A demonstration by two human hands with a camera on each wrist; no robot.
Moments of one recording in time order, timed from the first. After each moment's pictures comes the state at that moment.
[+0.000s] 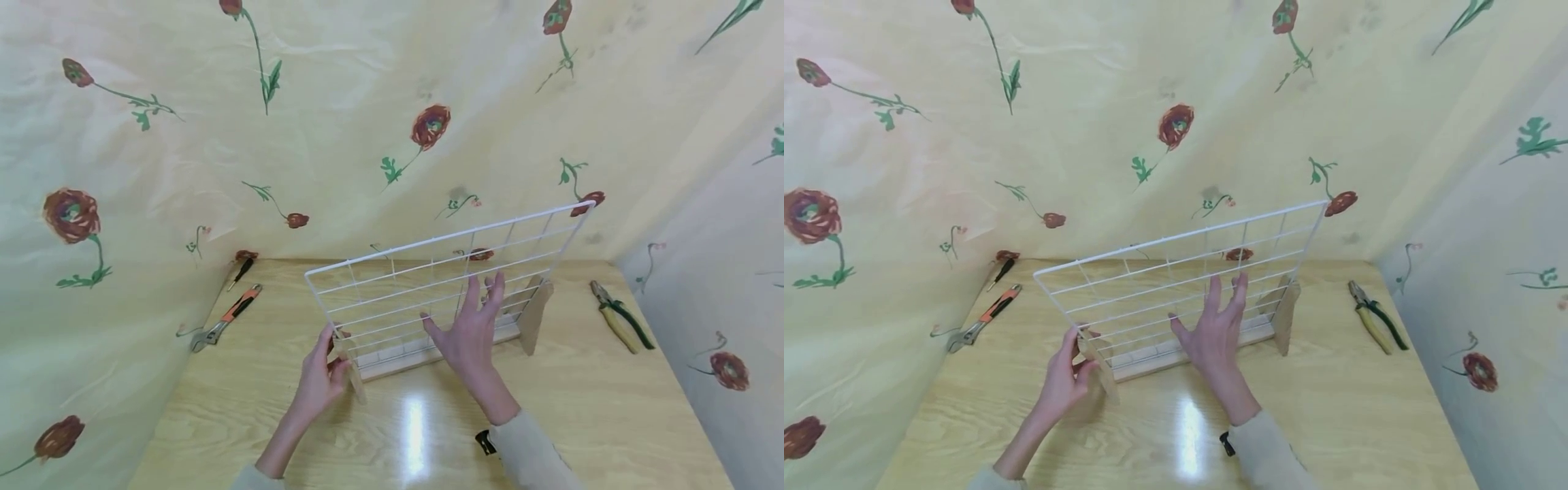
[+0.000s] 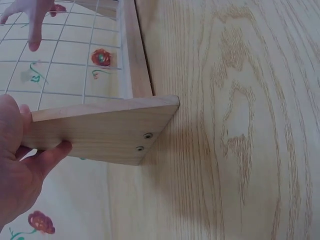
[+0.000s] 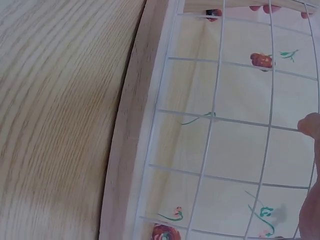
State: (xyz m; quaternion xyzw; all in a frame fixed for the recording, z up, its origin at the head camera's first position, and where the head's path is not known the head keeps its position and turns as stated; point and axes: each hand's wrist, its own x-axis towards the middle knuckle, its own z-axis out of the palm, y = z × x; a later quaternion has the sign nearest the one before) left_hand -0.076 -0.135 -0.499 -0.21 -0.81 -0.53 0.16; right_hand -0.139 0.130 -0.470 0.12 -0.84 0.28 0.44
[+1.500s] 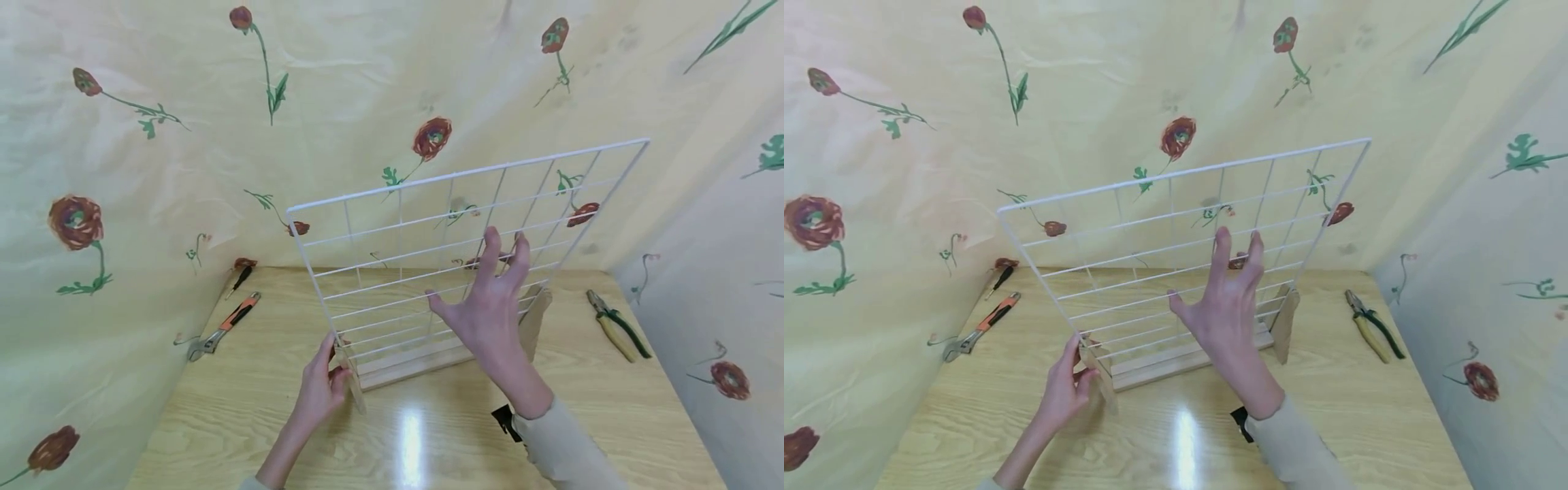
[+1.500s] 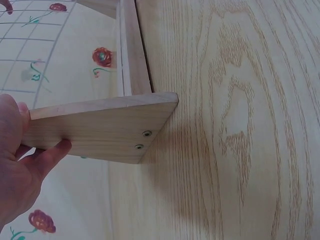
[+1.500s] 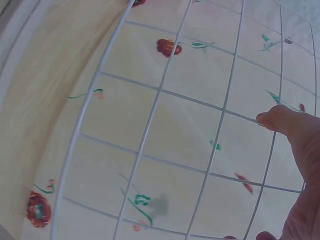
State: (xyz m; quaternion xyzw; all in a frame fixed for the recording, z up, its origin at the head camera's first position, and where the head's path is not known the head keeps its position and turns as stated) left_hand -0.076 -0.137 -0.503 -0.21 -0.82 -0.50 0.19; right_hand -0.135 0.134 -0.356 0.12 -0.85 0.28 0.43
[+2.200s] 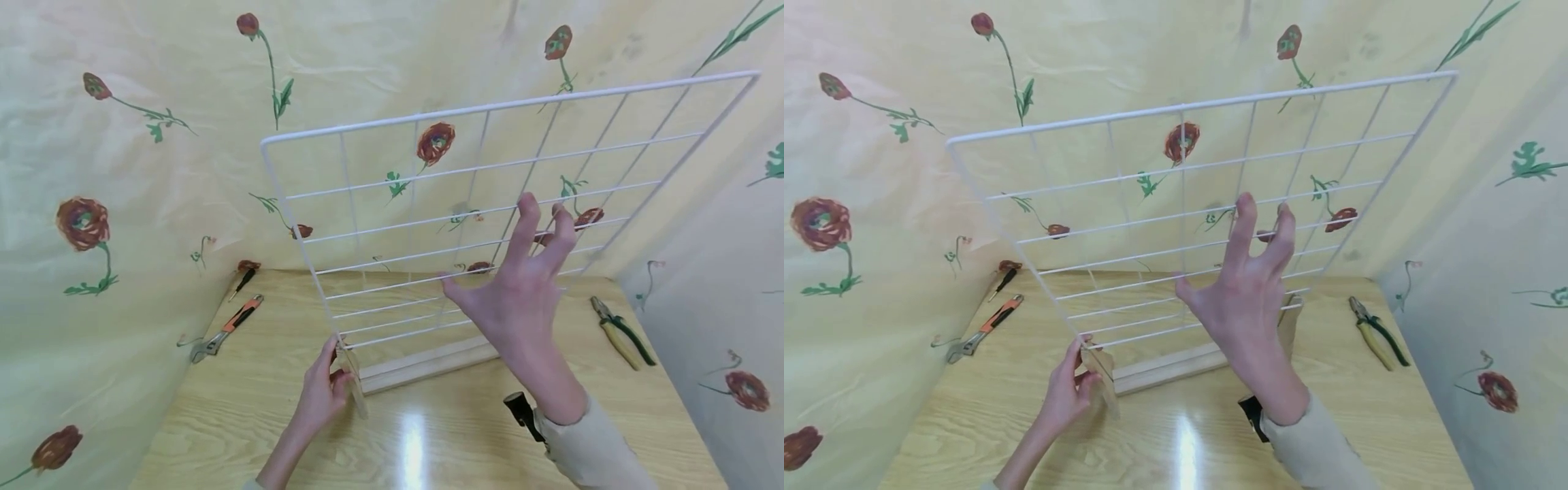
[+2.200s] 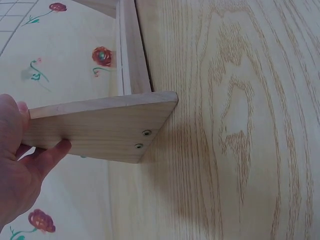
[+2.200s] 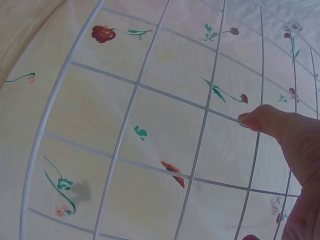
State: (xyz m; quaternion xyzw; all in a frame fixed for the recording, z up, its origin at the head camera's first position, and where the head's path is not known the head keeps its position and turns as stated) left_hand -0.074 -0.135 -0.503 -0.20 -0.82 -0.50 0.19; right_hand -0.118 0.140 -0.289 0.08 -0.85 0.25 0.45
